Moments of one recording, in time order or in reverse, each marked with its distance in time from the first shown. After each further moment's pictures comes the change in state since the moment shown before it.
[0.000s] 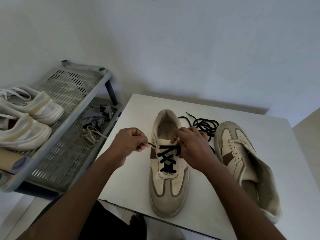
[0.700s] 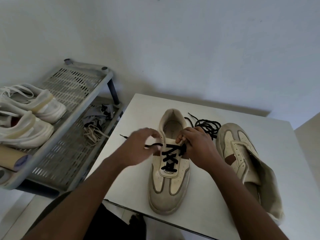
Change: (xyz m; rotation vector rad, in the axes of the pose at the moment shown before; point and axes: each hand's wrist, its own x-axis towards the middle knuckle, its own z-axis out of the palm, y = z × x) left_hand 0.009 -0.013 0.003 0.646 -0.081 0.521; right_hand 0.004 0.007 -0.003 0.049 0.030 0.025
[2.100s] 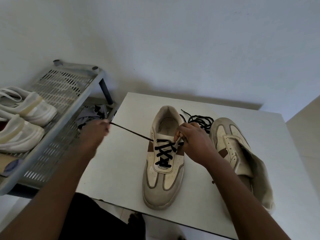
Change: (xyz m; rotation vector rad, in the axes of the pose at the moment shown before) left_hand 0.011 -0.058 -0.040 -0.441 0.448 -0.643; right_hand -0.004 0.013 -0.006 -0.036 0.011 -0.030
